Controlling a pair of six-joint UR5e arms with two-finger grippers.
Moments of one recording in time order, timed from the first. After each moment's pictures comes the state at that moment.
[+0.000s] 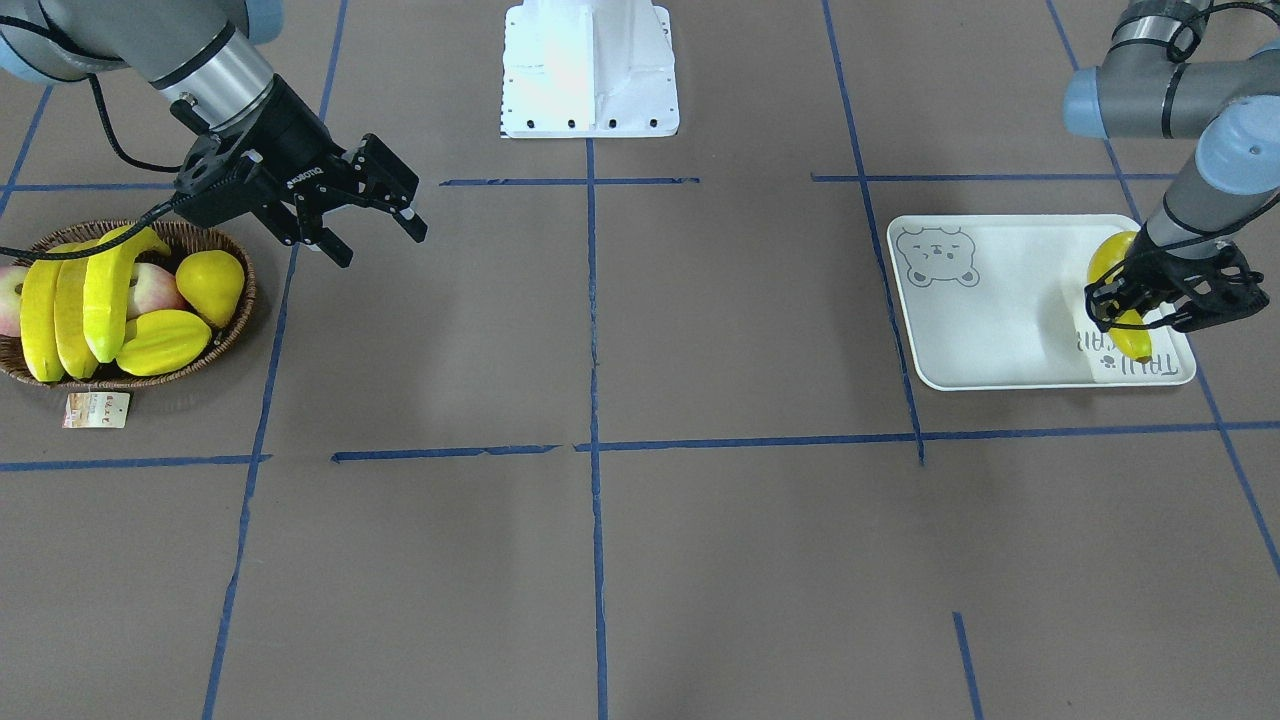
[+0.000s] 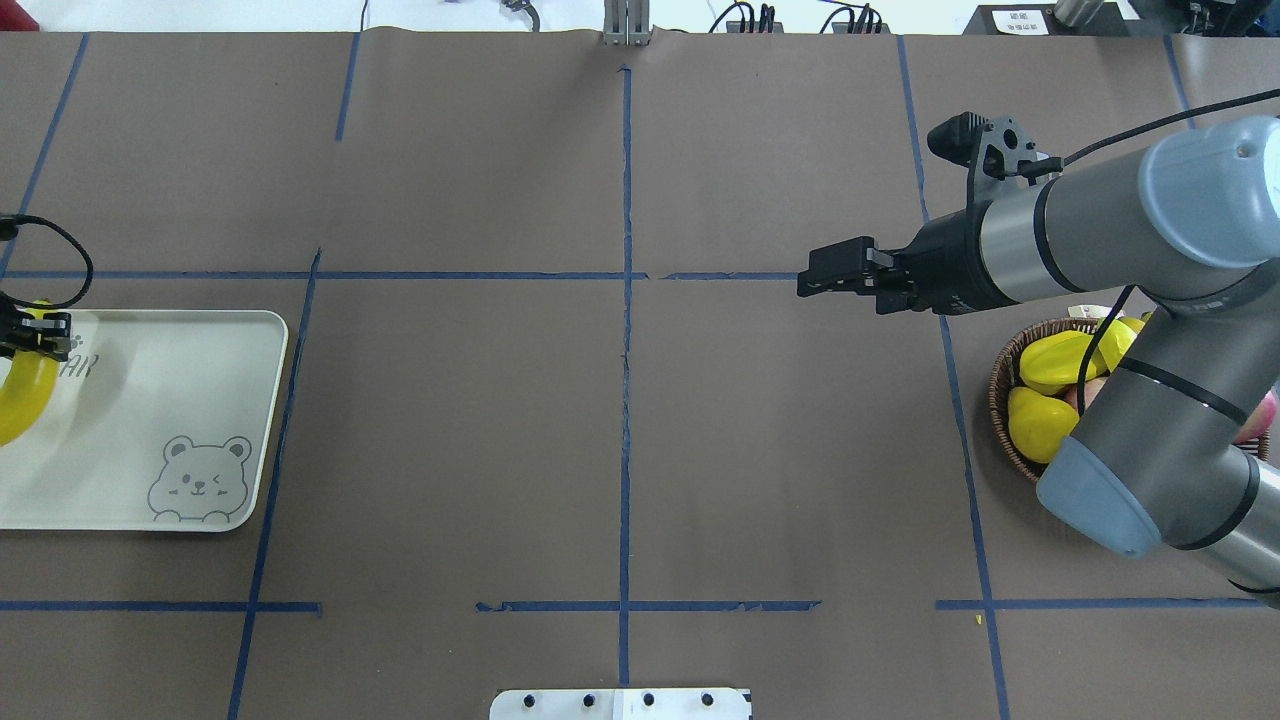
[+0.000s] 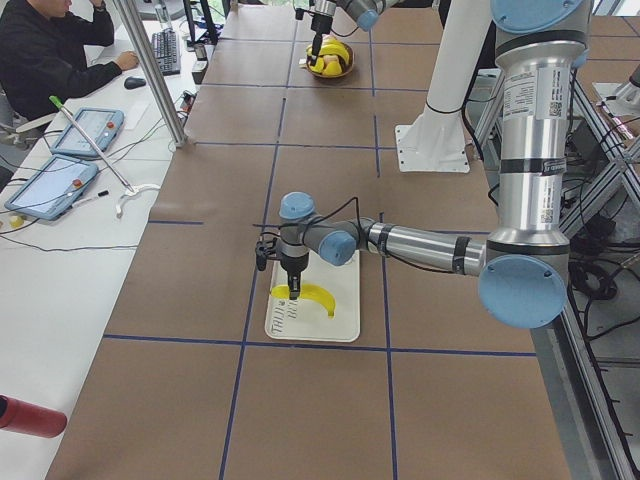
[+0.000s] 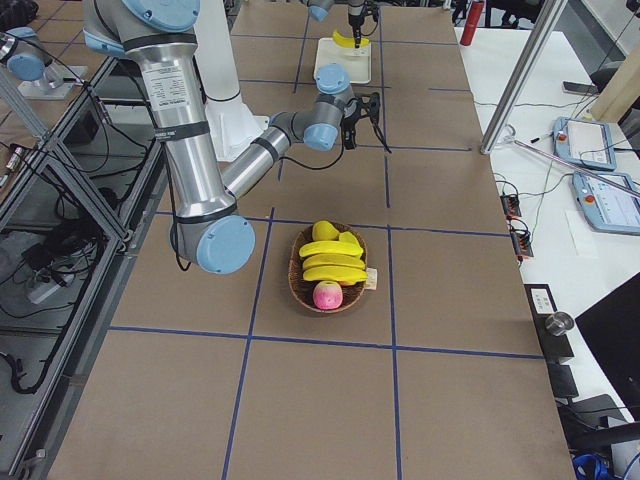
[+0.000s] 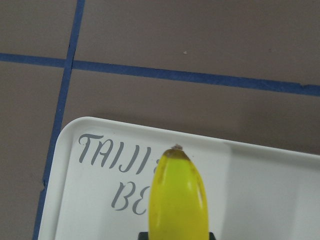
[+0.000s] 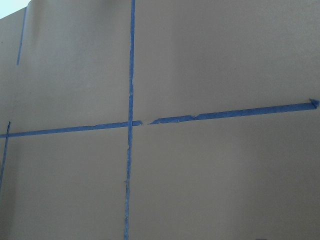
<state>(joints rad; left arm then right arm) -0.99 -1.52 -1.66 -1.96 -1.98 -0.86 0.76 -1.30 2.01 -1.08 2.04 1.30</state>
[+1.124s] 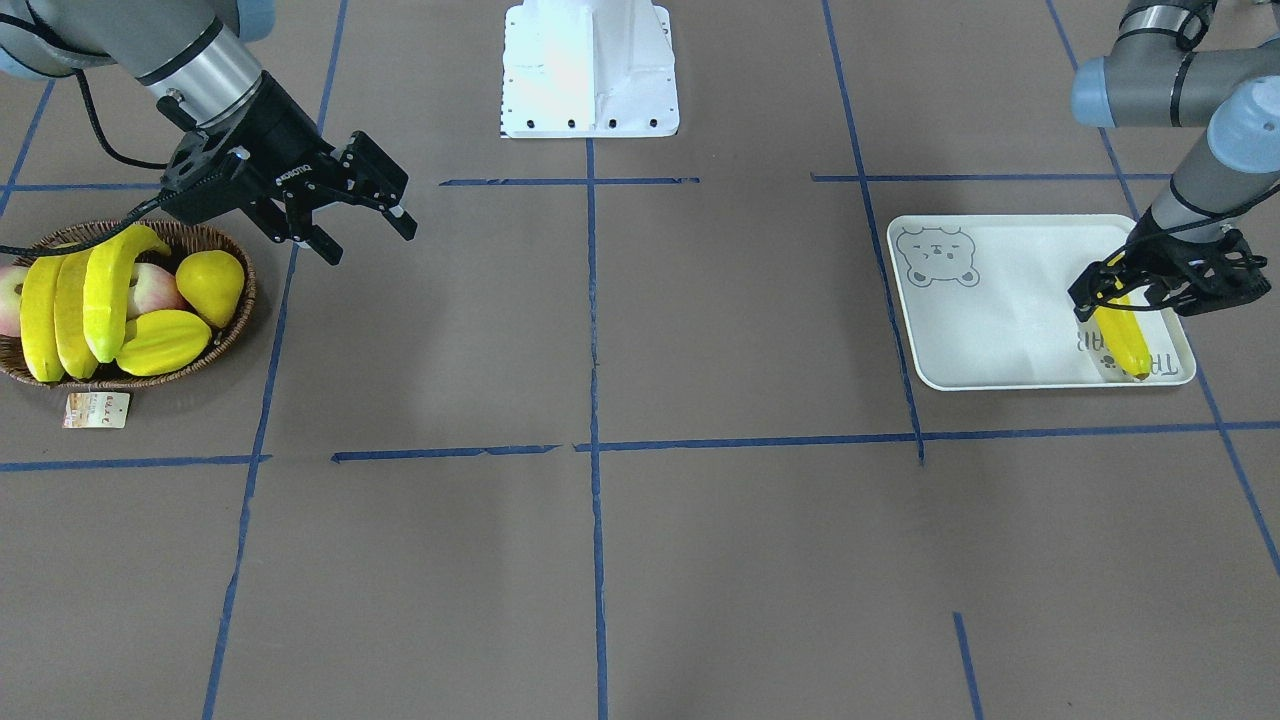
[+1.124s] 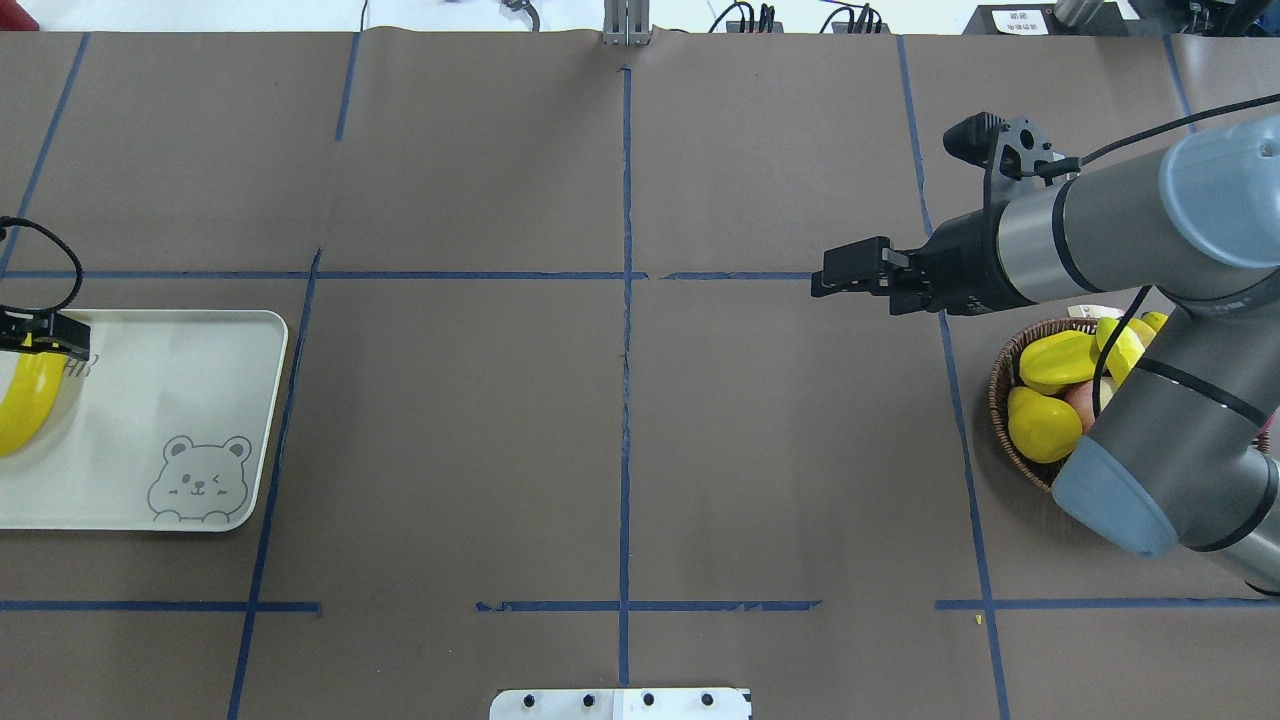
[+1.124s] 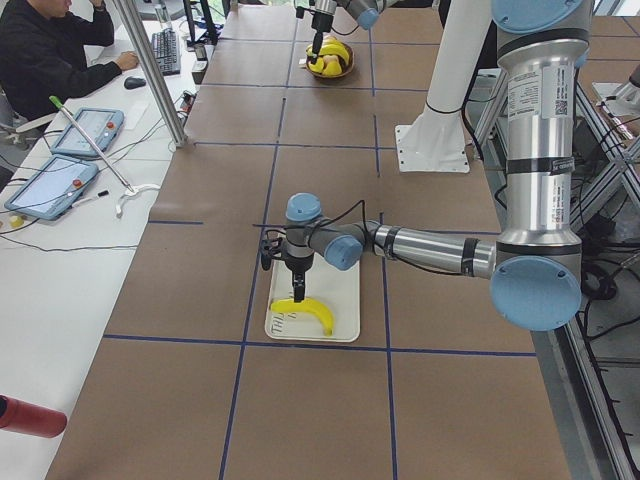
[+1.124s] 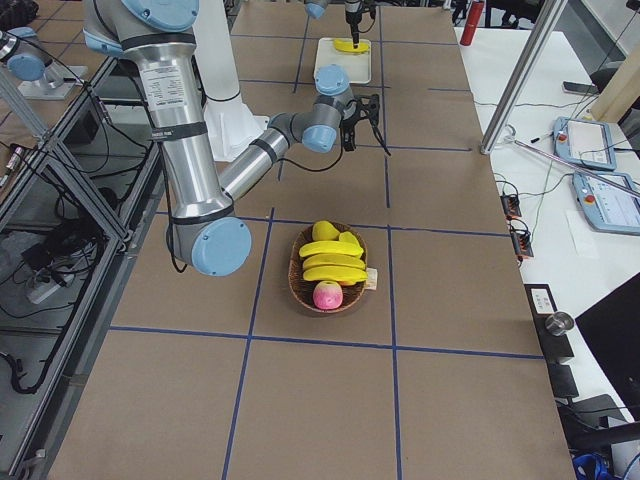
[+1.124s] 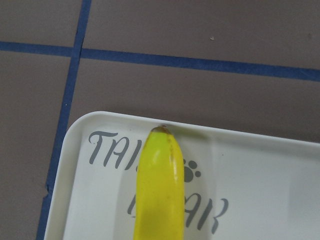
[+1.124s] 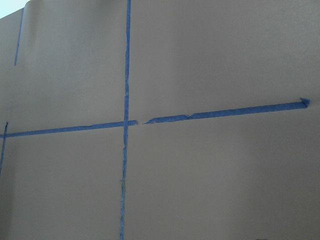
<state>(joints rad) -1.00 -1.49 -1.75 -1.99 -2.04 -0.87 0.77 -1.33 2.02 -1.08 2.05 1.29</state>
